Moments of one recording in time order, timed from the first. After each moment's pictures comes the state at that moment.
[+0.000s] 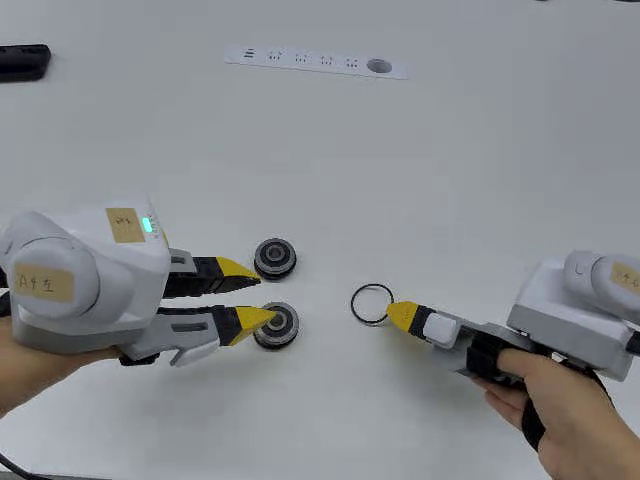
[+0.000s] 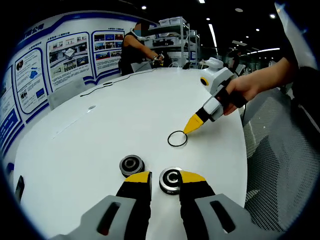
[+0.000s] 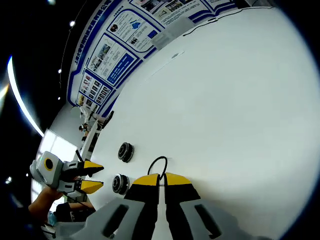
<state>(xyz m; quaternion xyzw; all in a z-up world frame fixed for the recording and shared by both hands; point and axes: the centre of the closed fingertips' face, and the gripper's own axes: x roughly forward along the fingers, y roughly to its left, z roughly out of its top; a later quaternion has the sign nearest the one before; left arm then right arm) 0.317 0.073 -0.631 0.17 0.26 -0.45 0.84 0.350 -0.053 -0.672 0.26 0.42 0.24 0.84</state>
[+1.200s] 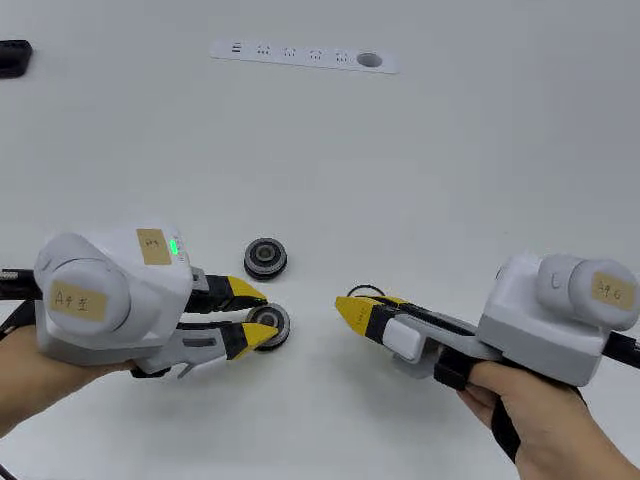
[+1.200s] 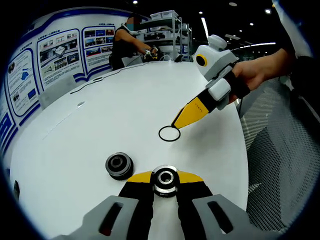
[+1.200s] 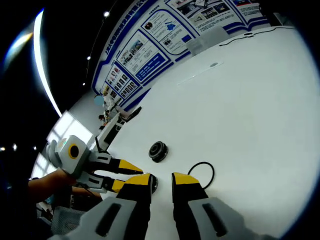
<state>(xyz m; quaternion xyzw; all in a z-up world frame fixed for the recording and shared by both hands) 0.317 0.060 -0.649 0.17 0.27 -0.48 0.82 0.338 -0.003 -0.632 0.24 0.35 0.36 0.83</state>
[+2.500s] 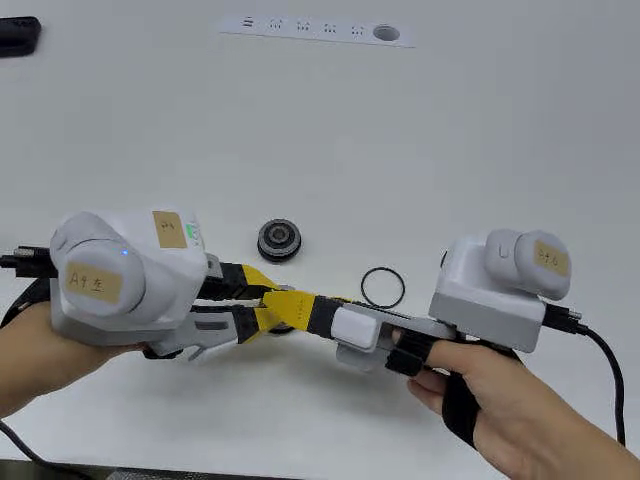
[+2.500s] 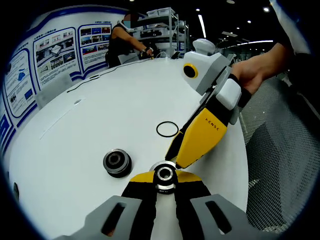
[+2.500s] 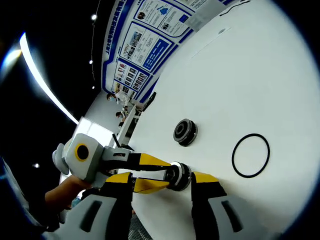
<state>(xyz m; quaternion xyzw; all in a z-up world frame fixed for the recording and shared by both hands) 0.316 0.062 -0.654 0.18 0.28 -0.49 0.81 0.313 0.059 -0.643 0.33 0.41 0.41 0.74</state>
